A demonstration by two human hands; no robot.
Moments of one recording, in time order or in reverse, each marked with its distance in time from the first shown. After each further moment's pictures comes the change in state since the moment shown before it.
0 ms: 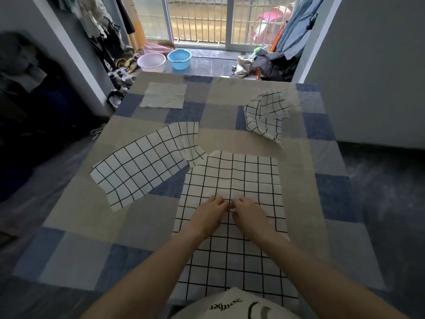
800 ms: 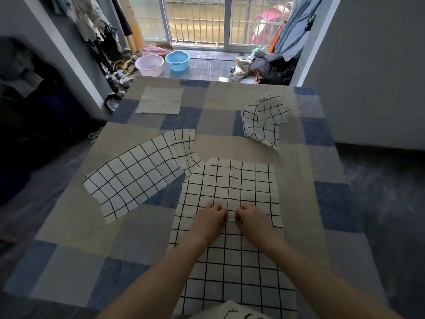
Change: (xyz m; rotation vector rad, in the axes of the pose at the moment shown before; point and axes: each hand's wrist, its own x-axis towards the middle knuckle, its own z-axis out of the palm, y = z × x) left_hand 0.022 0.006 0.009 -0.035 -0.006 -0.118; right_hand 0.011 0.029 -0.006 -0.021 0.009 -0.087
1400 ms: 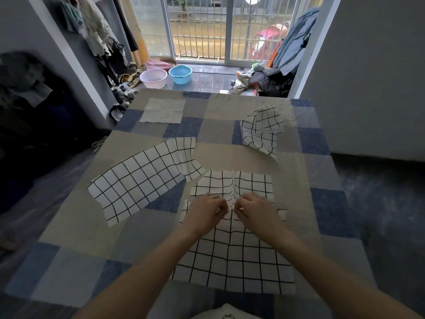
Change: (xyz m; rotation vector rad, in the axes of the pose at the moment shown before) left_hand 0.001 -0.001 -0.056 -0.081 0.250 0.122; right_hand 0.000 -0.003 -0.052 -0.023 0.249 -0.208
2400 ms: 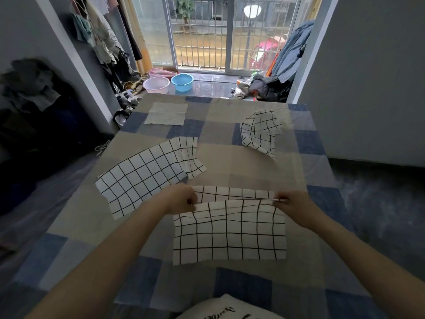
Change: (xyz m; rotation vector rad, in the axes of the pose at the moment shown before) left_hand -0.016 -0.037 -0.088 0.214 -0.539 -0.116; right_hand -0.041 0.060 -0.065 0.241 -0.170 0.387
